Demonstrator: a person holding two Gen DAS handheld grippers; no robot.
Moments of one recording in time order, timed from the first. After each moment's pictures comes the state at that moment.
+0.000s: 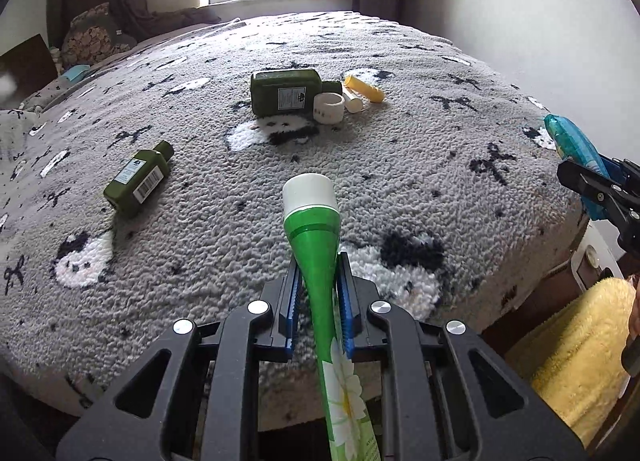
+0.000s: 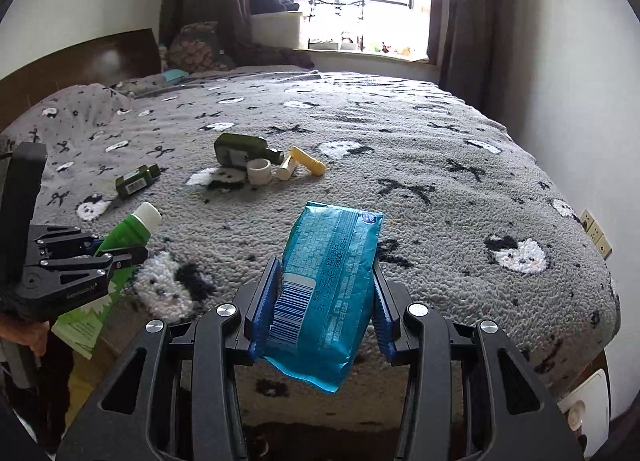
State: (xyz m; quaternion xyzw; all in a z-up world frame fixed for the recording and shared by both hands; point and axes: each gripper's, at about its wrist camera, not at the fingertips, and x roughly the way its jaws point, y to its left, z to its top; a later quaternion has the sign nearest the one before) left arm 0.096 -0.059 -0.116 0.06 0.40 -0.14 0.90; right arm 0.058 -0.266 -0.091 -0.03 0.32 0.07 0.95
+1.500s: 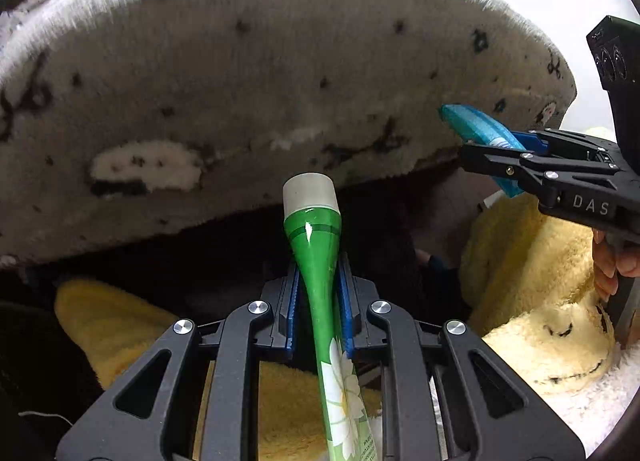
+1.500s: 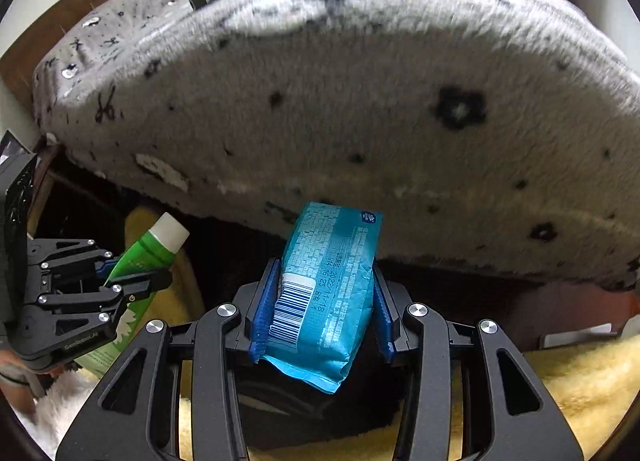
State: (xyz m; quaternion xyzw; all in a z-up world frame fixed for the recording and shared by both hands) left arm -0.044 -0.021 -0.251 0.02 0.55 -0.18 0.82; right arm -0.015 -0.196 -0.238 0.00 0.51 0.18 0.84
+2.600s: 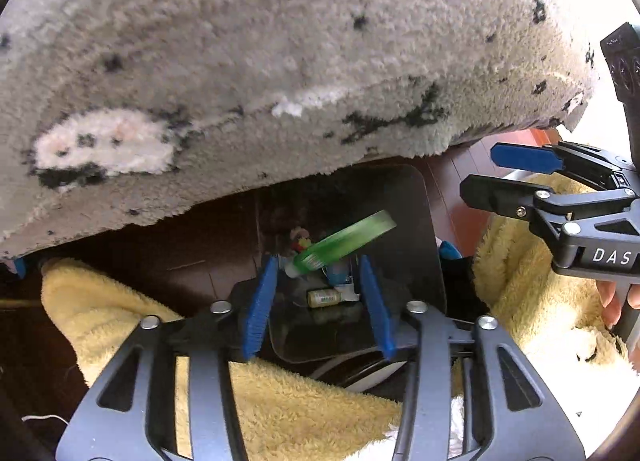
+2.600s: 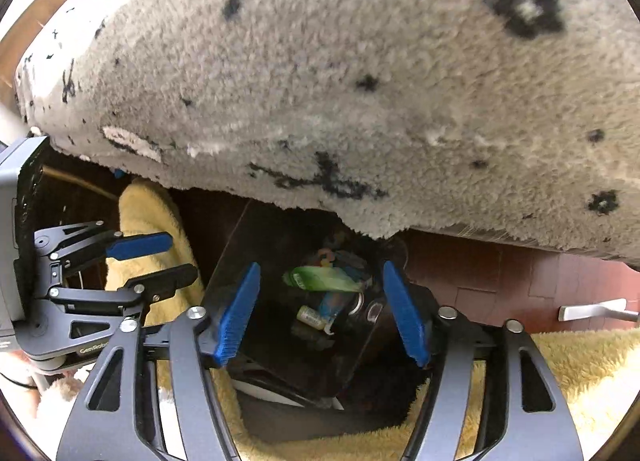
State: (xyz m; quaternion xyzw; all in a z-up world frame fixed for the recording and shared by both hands) left arm -0.012 -0.026 -0.285 0.02 0.59 -0.17 0.79; right arm 0.000 -0.185 -0.276 0.01 0.57 0.18 0.80
